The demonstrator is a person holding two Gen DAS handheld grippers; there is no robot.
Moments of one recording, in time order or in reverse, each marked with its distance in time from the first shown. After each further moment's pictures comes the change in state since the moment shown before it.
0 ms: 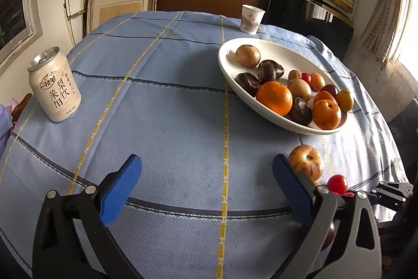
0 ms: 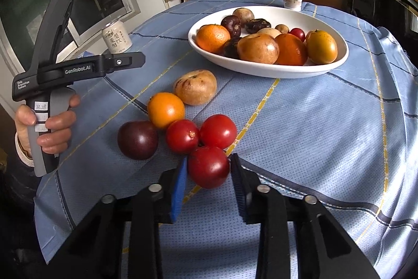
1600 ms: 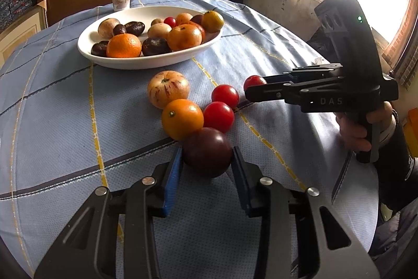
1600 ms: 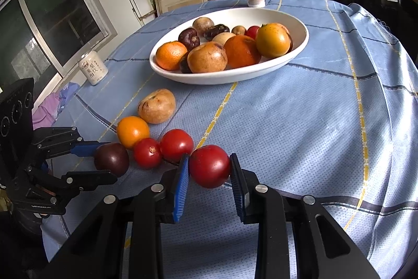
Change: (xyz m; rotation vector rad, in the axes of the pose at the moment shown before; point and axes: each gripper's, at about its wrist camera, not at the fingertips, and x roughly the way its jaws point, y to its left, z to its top) left arm -0.022 -0.068 -0.059 0.440 0.120 -0.417; right arm -0.011 -0.040 0.001 0.175 -0.062 -0.034
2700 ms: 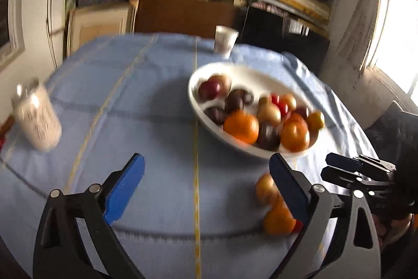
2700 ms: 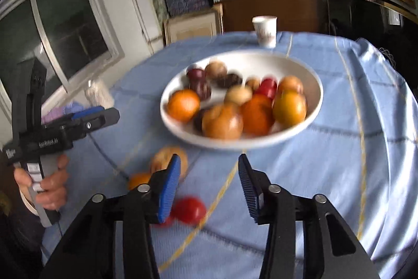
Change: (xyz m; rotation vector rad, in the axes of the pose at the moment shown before) left arm -0.031 0.081 0.042 -0.378 -0.224 0.298; right arm 0.004 0.015 0.040 -0.070 -0.129 0.001
